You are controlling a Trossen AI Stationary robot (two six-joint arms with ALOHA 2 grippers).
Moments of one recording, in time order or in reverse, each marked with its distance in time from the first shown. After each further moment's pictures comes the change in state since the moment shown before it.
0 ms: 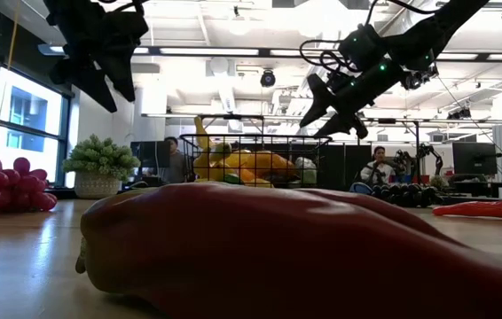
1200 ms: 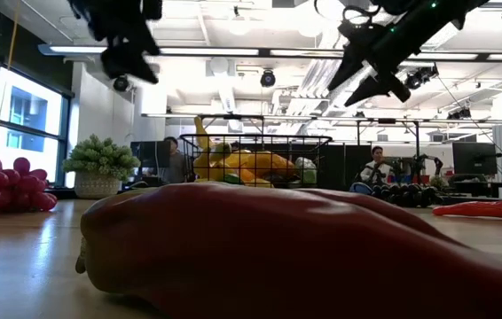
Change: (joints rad) left arm -0.008 0.000 0.000 0.298 0.321 0.468; right arm 0.294 -0.375 0.000 -0.483 0.223 0.199
